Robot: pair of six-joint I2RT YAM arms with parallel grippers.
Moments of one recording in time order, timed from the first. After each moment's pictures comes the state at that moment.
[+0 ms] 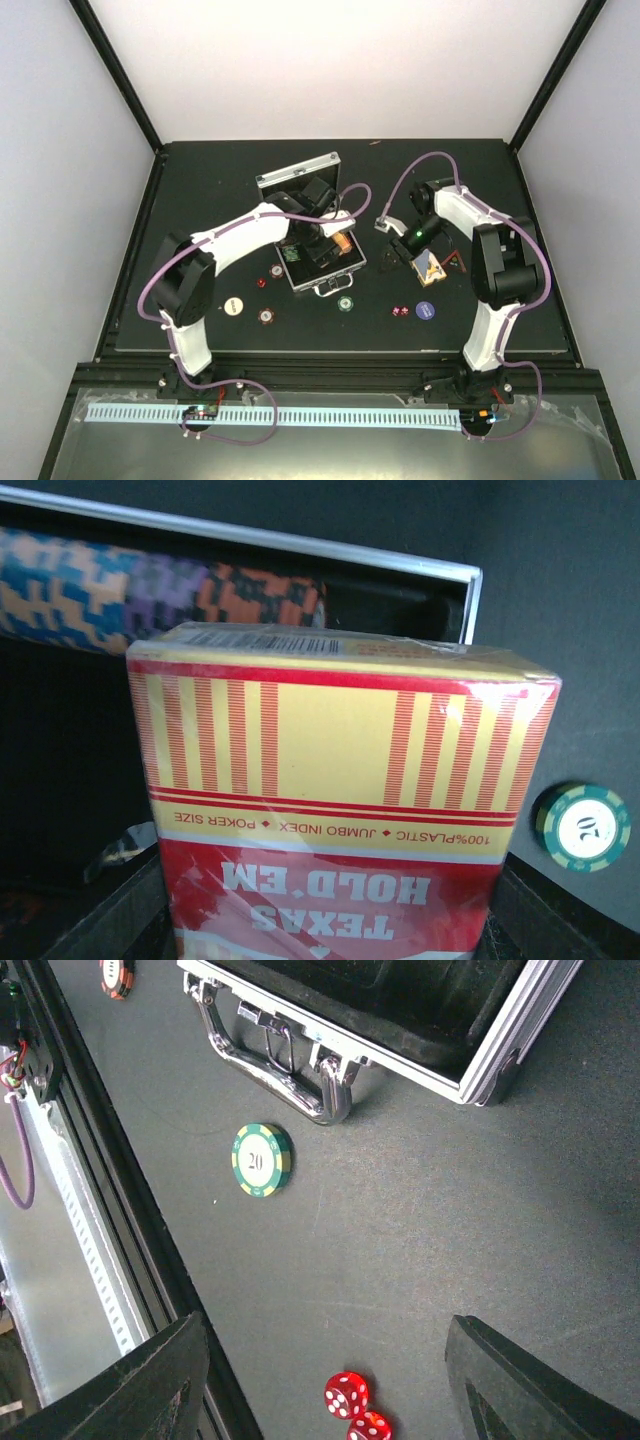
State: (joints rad) left arm -0.68 1.82 1.43 -0.76 0.13 0.26; right arm 0.24 1.90 1.36 -1.24 -0.70 -0.65
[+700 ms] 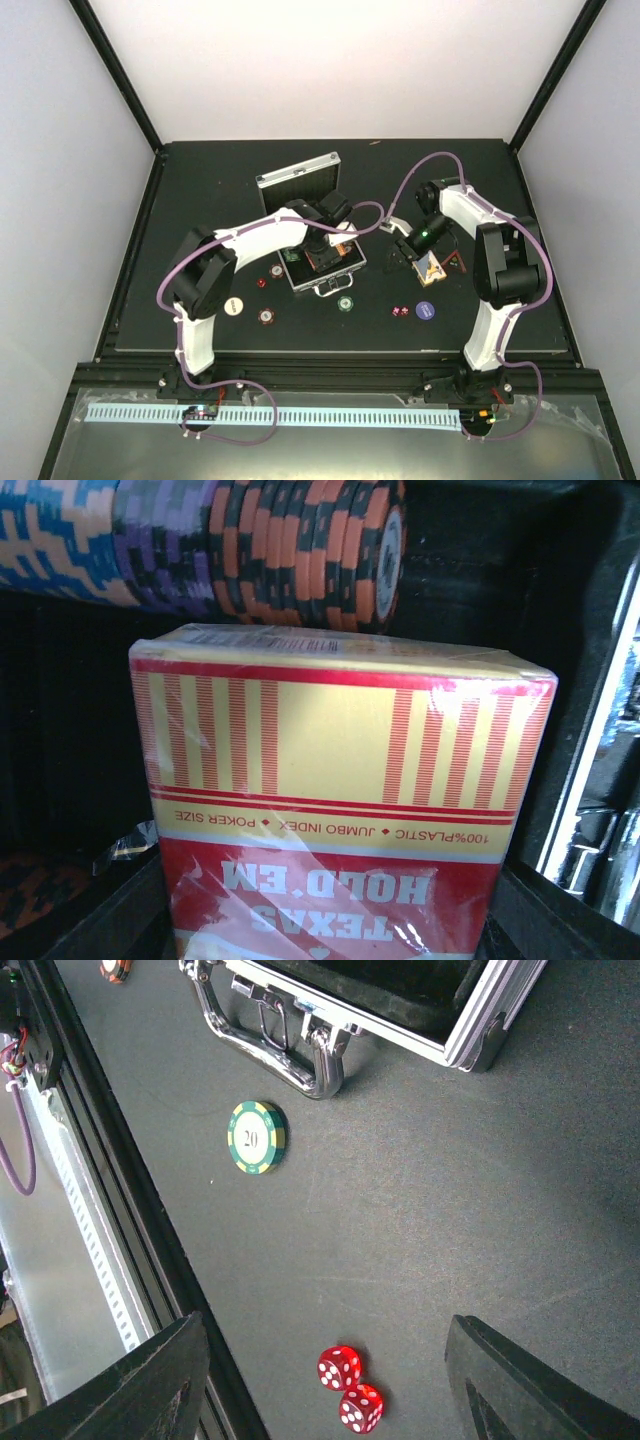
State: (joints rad) left arm -0.75 1.94 1.46 -0.81 -0.12 0.29; right arm 0.20 1.90 1.36 -1.29 -0.69 -0.71
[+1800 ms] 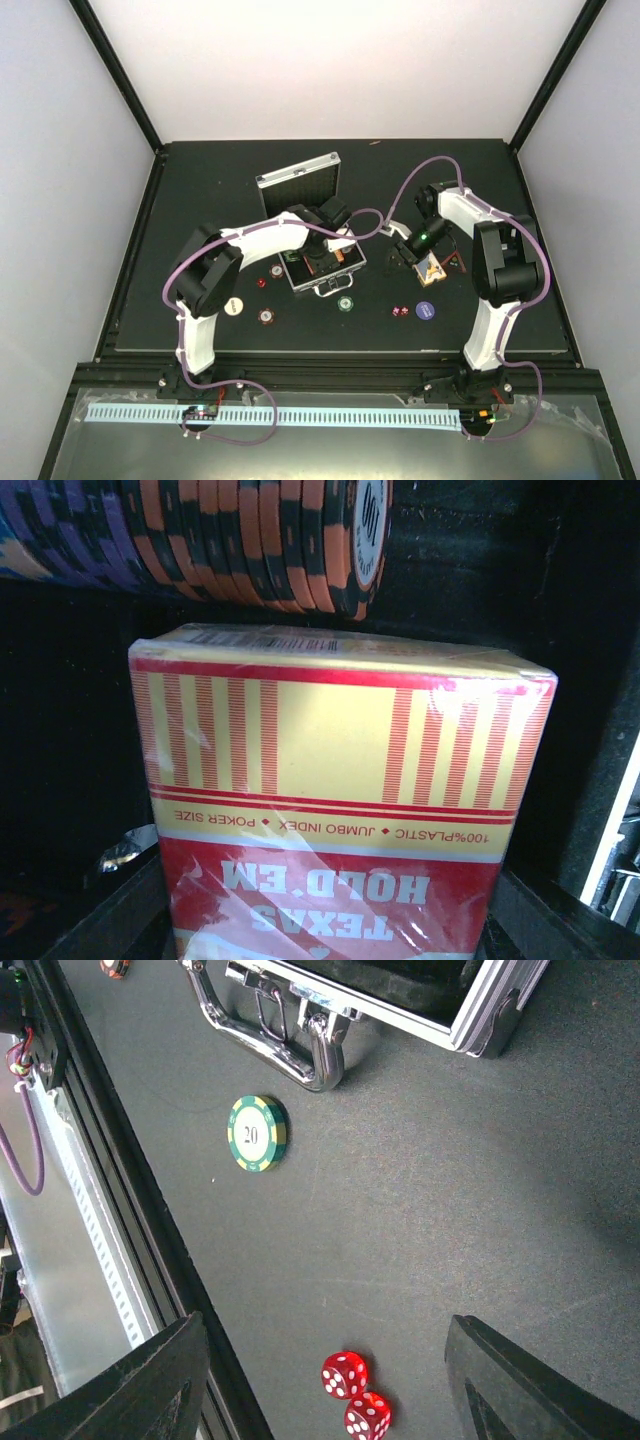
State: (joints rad) left arm -0.75 1.97 1.41 -0.77 -0.12 0.31; right arm 0.20 1.91 1.34 -1.27 -0.71 -0.70
